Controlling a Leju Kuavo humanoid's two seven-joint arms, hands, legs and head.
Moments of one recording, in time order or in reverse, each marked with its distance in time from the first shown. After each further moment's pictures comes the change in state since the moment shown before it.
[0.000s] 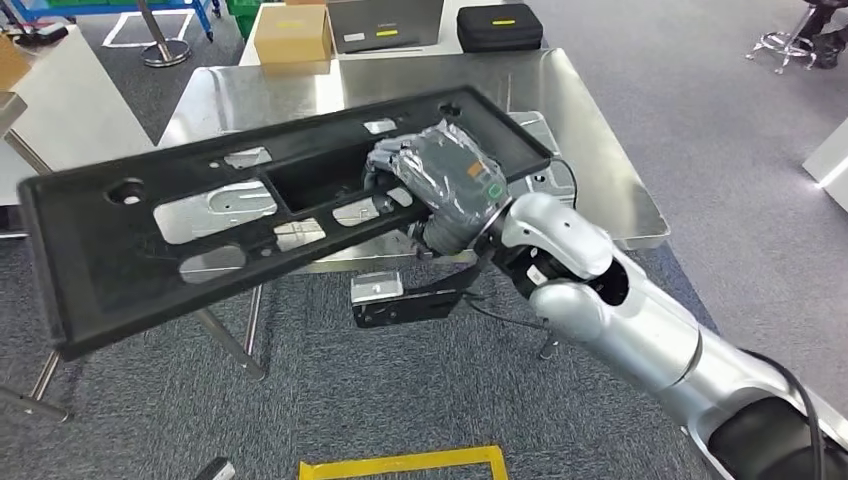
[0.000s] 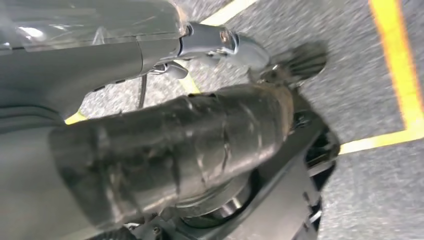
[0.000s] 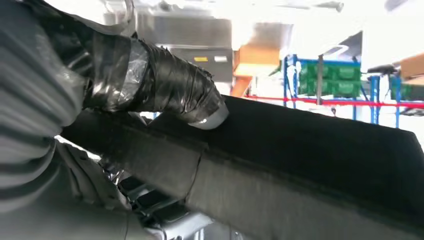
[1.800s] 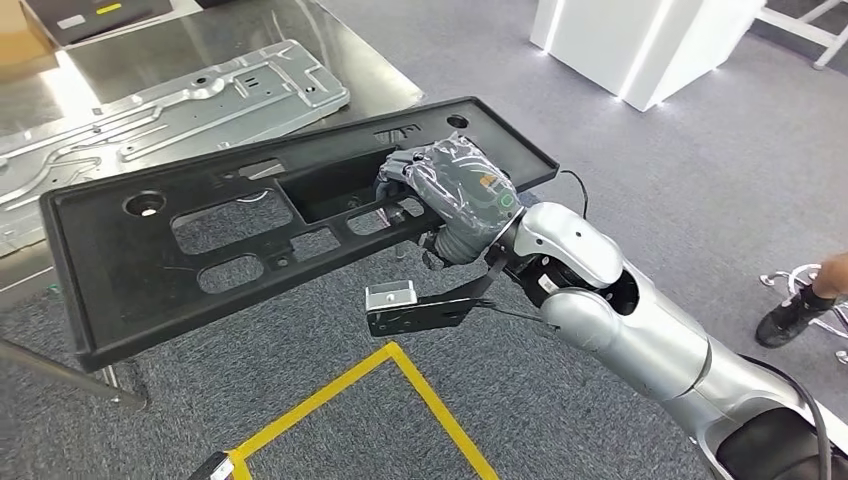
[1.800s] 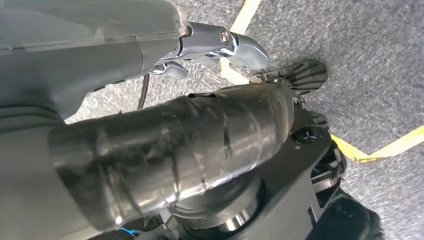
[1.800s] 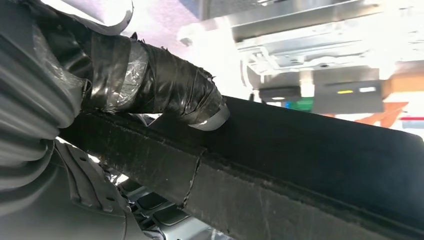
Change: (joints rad) left arm 0.022 -0.006 0.000 -0.074 -0.007 0.044 0.063; right arm 0.064 -0.040 -0.021 -0.034 -0.015 0.001 -0.018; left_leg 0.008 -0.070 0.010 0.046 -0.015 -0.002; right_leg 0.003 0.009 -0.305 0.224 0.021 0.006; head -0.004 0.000
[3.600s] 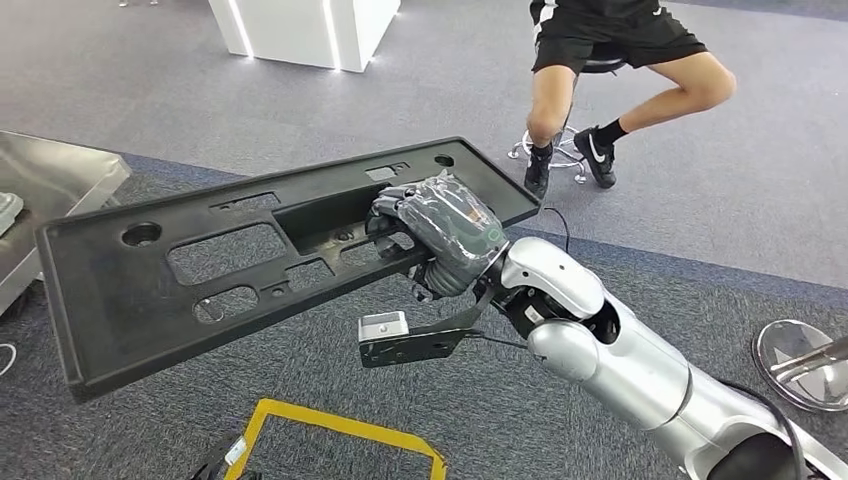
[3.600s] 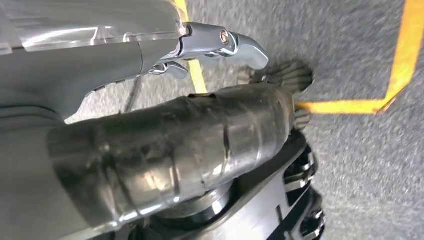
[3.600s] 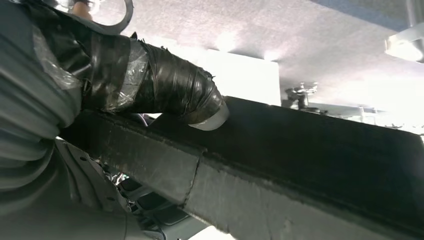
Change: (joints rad) left arm -0.010 -0.052 -0.006 -0.069 0.007 0.088 0.040; right arm 0.101 0.038 0.013 -0.007 -0.001 -0.029 -0.005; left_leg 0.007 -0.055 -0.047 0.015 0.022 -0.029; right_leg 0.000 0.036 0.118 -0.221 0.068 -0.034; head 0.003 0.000
